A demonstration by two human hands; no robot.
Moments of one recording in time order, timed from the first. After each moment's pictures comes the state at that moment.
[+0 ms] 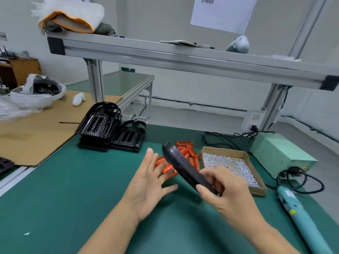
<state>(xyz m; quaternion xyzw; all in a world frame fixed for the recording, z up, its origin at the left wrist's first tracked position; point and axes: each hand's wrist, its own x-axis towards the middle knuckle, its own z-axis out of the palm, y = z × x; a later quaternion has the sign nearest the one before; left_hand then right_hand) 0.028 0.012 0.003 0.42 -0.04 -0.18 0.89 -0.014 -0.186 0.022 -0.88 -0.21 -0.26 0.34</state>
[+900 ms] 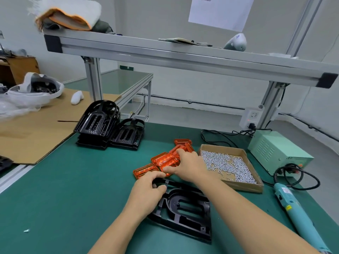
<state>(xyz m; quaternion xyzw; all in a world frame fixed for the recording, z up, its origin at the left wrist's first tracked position) 0.024 0.014 -0.026 0.85 -0.02 0.01 0.53 0.100 -0.134 0.003 -0.99 -0.04 -0.01 0.11</state>
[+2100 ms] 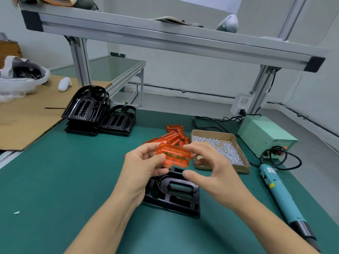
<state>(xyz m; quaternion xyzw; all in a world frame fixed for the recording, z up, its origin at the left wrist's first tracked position) -0.009 -0.006 0.024 0.58 -0.02 0.00 0.81 -0.031 -0.188 0.033 -0.85 -0.22 -0.13 0.46</state>
